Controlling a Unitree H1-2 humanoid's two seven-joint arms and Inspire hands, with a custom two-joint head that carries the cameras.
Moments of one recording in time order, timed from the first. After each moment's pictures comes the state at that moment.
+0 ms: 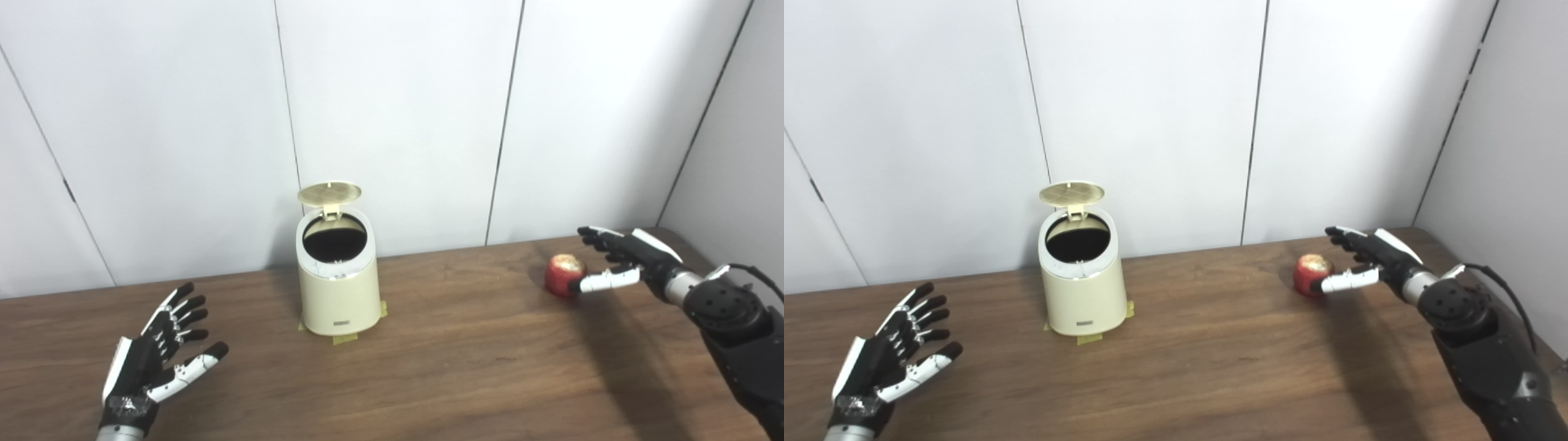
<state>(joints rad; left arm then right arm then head) -0.27 0.26 0.09 0.33 -0.05 -0.33 -0.16 -0.47 -0.68 -0.04 0.40 -0.15 0.23 0.32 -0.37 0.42</state>
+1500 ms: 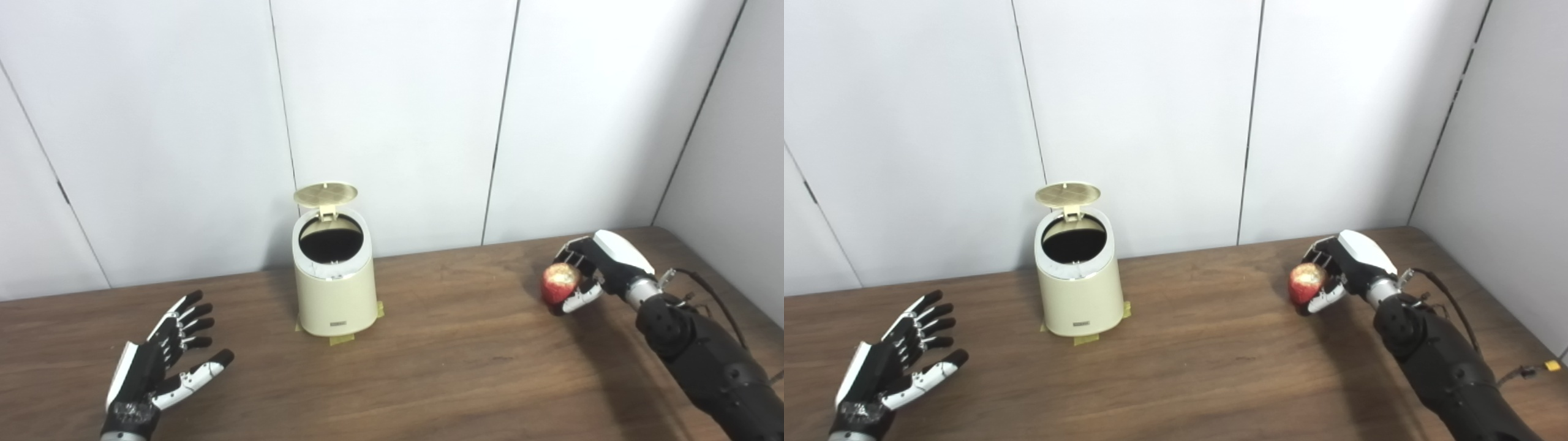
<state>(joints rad) -0.26 0.26 0.07 0.30 -0.01 -0.31 -0.16 -0.56 -0.64 0.17 0.69 -0.52 -0.11 -0.08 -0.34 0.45</state>
